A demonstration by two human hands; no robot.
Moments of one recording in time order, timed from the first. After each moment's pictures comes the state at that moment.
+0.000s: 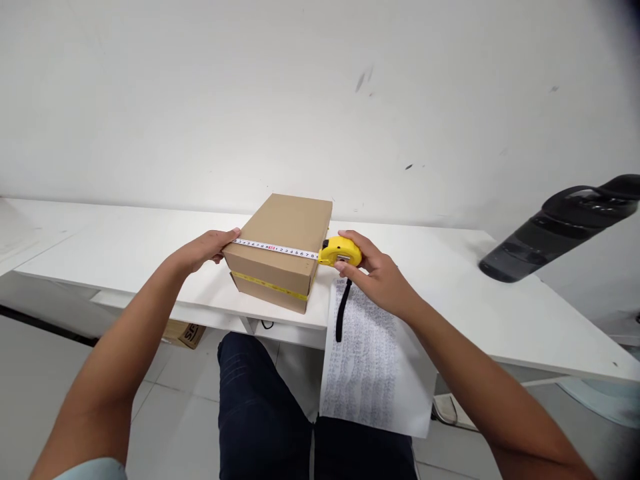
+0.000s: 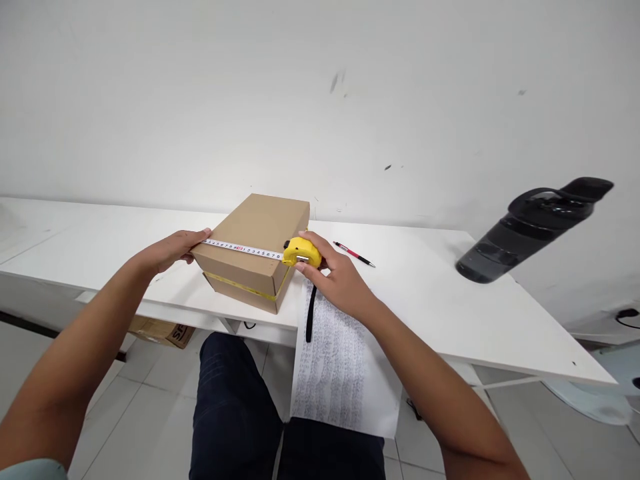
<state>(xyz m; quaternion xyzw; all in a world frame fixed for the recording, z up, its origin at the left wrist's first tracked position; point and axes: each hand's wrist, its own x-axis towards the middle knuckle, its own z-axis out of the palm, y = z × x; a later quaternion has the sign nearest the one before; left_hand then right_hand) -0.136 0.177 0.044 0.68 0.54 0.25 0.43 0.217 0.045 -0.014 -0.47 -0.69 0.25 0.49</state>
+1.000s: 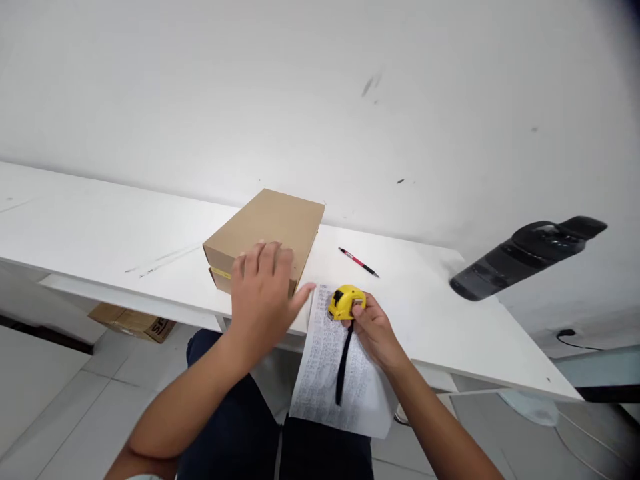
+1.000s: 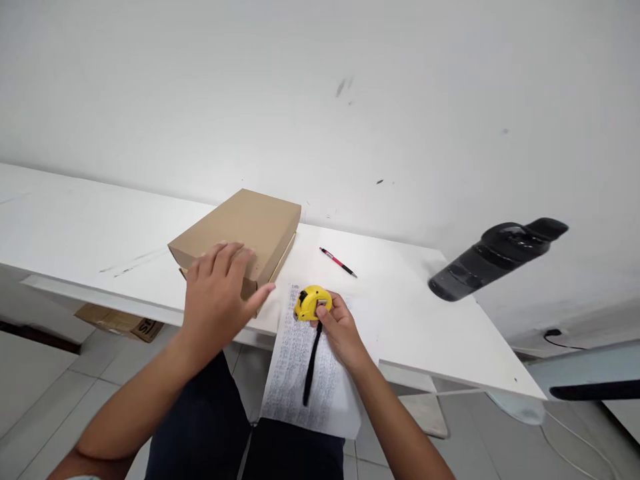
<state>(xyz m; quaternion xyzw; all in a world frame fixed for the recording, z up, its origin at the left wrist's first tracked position) 0.007 0.038 0.000 0.79 0.48 0.35 -0.15 0.243 0.014 -0.112 -0.45 -0.45 0.47 0.61</state>
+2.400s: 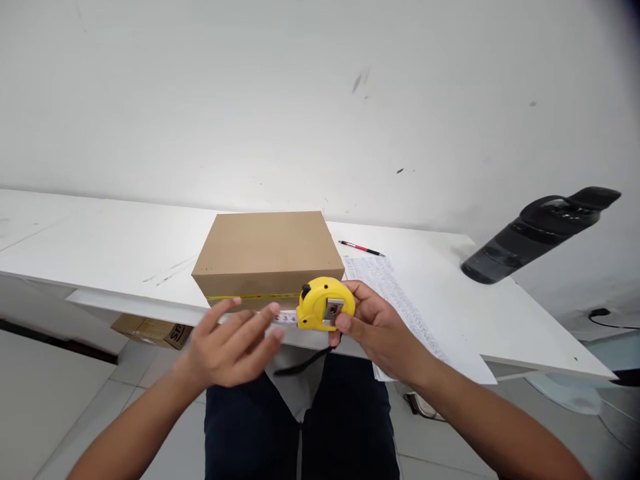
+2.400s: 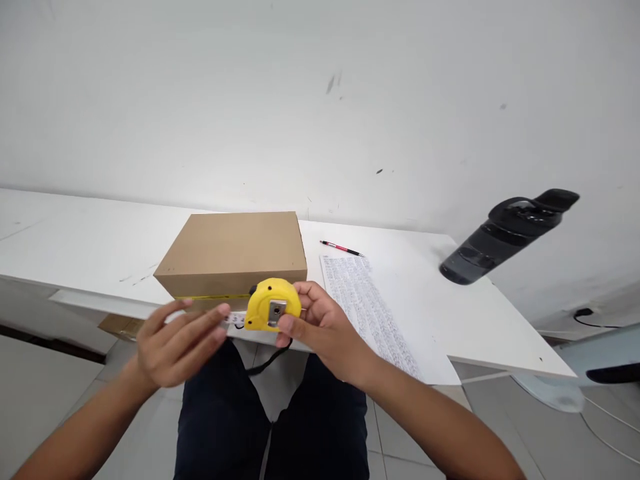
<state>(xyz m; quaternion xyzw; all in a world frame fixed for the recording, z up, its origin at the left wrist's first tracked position) -0.089 0.020 -0.003 0.84 0.10 0.40 -0.37 0.184 -0.026 -0.014 -0.33 -0.51 0.61 0.51</state>
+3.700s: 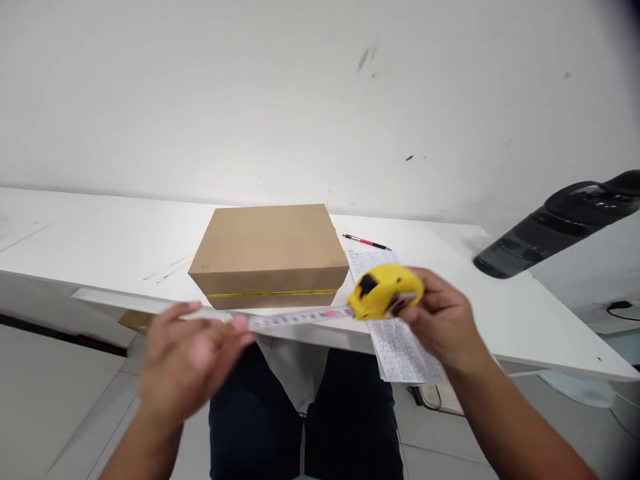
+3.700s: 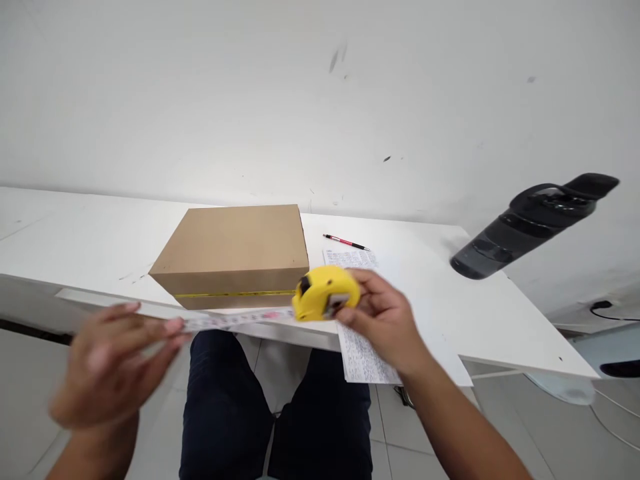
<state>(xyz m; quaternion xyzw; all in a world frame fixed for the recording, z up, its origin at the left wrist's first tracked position) -0.110 -0.003 -0.006 0.82 0.26 0.48 -0.18 0.247 -0.019 -0.027 -0.39 -0.54 0.41 0.62</state>
